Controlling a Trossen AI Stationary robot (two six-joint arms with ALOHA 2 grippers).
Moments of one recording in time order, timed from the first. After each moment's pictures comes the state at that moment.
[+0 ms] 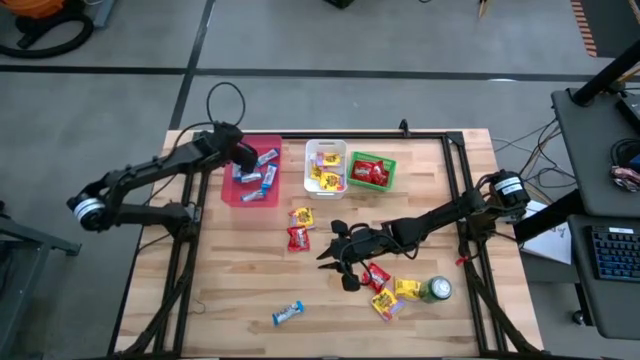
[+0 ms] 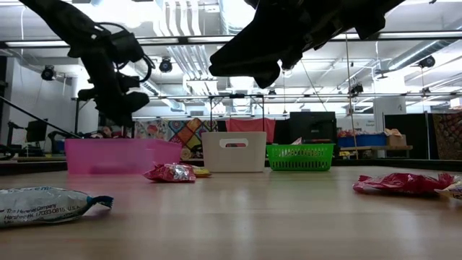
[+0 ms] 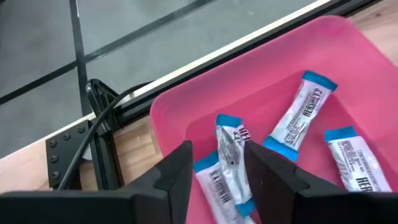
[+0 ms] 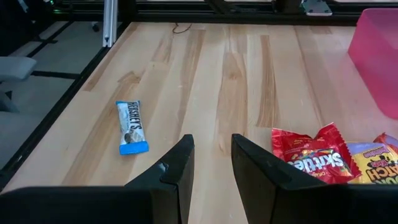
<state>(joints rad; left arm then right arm) 0.77 1.15 0.69 -0.44 -0.44 -0.18 0.25 1.75 0.97 0.33 0.03 0.10</state>
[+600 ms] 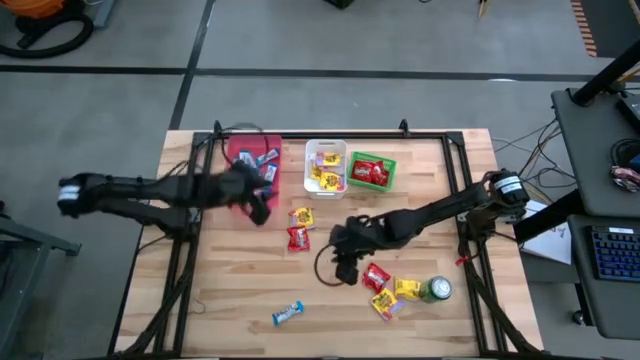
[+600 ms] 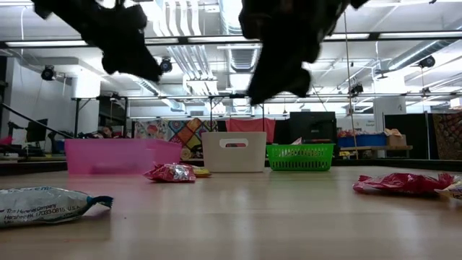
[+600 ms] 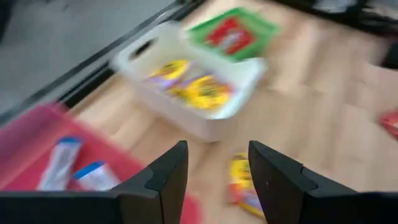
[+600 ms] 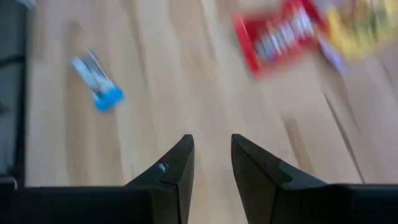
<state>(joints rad) 0.11 0.94 0.69 -0.35 -0.33 -0.30 0.22 1.75 1.18 -0.26 0.02 0.49</state>
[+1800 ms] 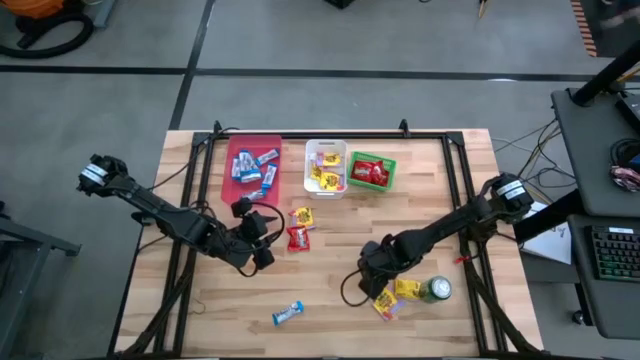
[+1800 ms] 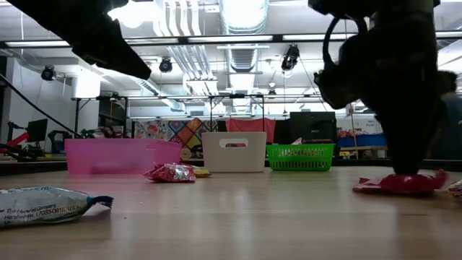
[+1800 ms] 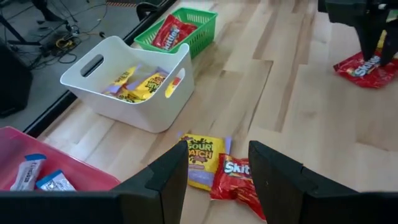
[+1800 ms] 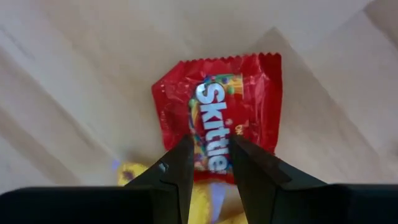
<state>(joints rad) -0.48 1.18 0.68 -0.30 -0.83 -0.48 0.37 1.75 1.04 -0.60 -0.14 1.15</state>
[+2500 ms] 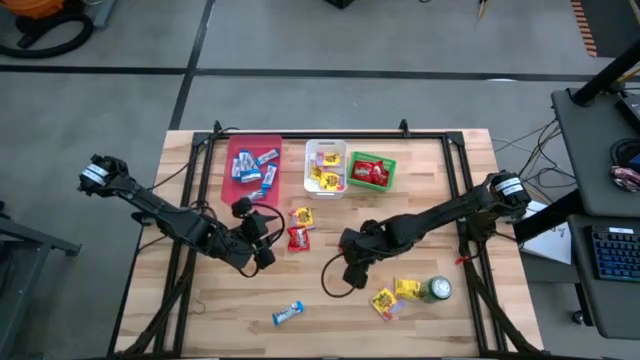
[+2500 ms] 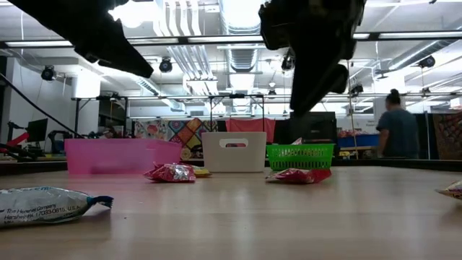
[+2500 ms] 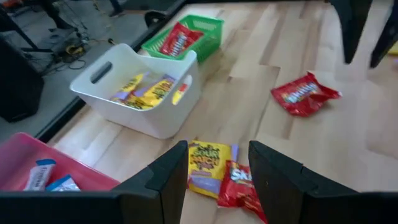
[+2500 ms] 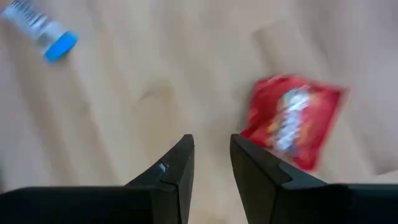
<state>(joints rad) -0.49 1.19 0.69 -0.28 -0.87 -0.46 0.28 1.75 1.25 -0.62 0.08 0.70</state>
